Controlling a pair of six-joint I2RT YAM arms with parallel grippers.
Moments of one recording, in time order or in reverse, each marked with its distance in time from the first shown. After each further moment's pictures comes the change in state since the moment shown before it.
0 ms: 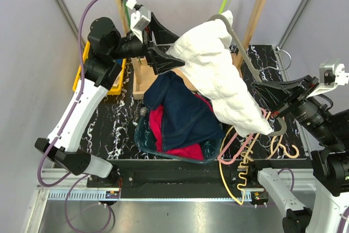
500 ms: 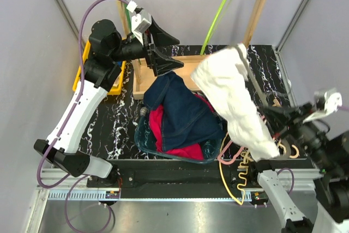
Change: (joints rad) left arm 0.016 -0.014 -0.041 -0.036 -0.037 0.047; right arm 0.019 -0.222 -0.119 -0.328 0.204 -0.136
